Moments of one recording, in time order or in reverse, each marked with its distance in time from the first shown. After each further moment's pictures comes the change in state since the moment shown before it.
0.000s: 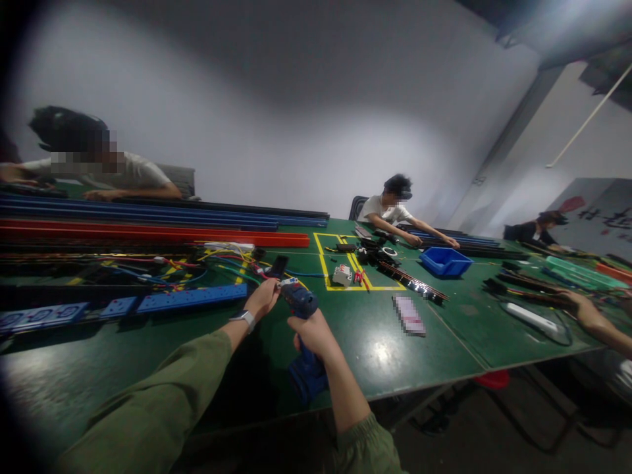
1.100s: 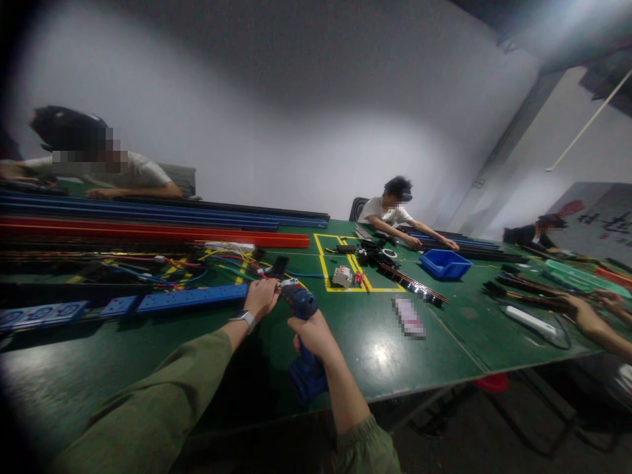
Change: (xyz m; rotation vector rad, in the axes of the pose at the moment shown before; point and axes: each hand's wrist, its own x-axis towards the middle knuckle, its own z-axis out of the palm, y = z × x) left_hand -0.004 0.013 -0.009 0.333 0.075 0.013; right_hand 0.002 0.004 -0.002 -0.004 -0.012 -0.023
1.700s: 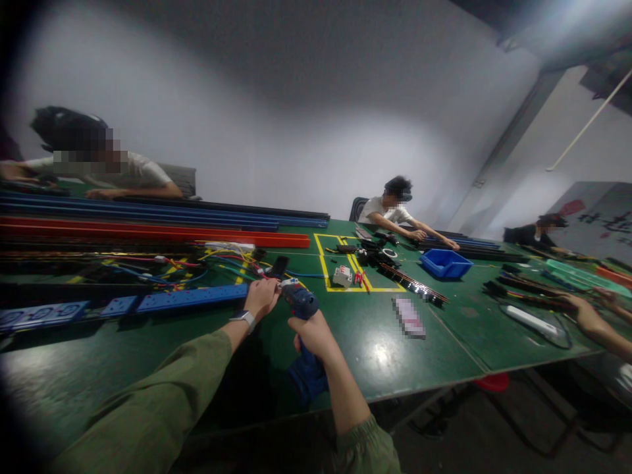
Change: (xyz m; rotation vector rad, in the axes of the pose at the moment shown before) left_hand -0.001 0.003 -0.005 -0.008 -0.017 -0.011; right_hand -0.002 -0.004 0.002 0.016 0.008 -0.003
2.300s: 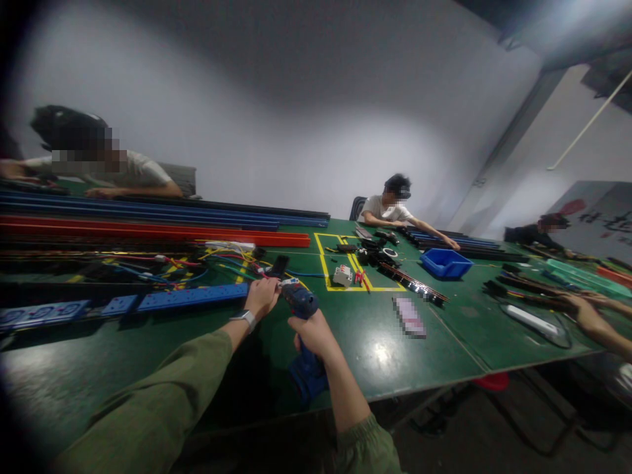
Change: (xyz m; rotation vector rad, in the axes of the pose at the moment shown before) left_hand 0.001 0.000 0.001 -0.003 -0.006 0.002; right_hand 0.000 -0.001 0.000 0.009 -0.007 0.010
